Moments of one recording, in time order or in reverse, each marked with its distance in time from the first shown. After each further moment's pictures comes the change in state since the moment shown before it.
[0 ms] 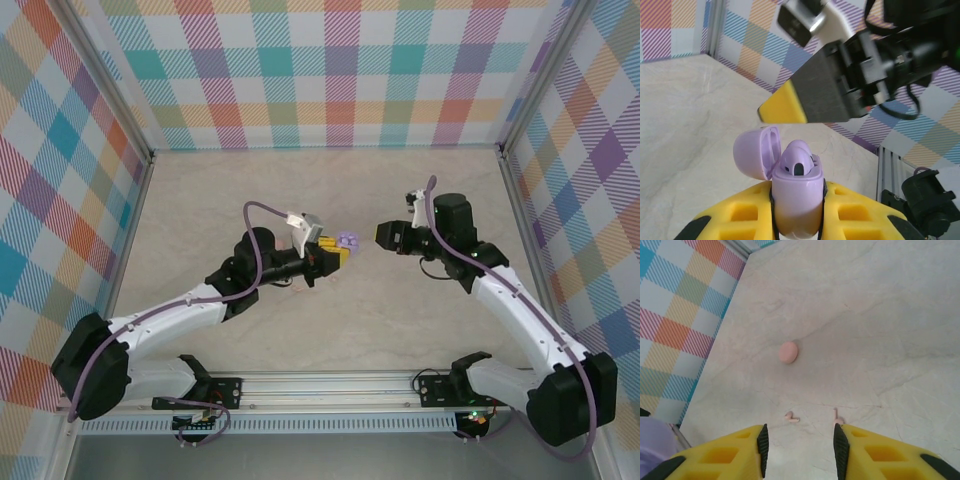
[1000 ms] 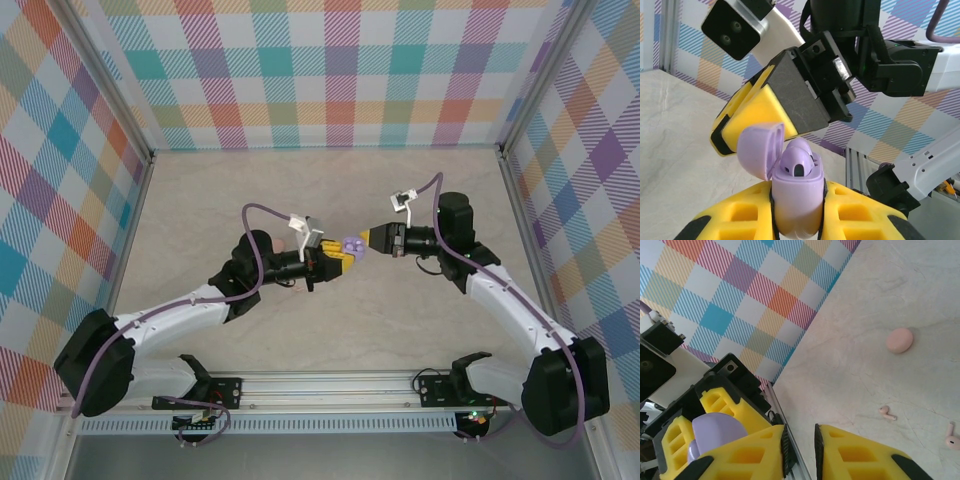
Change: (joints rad) left arm 0.000 0.034 -0.028 0.156 0.136 -0.031; right arm -0.024 0.042 -0.078 0.339 -0.464 0.116
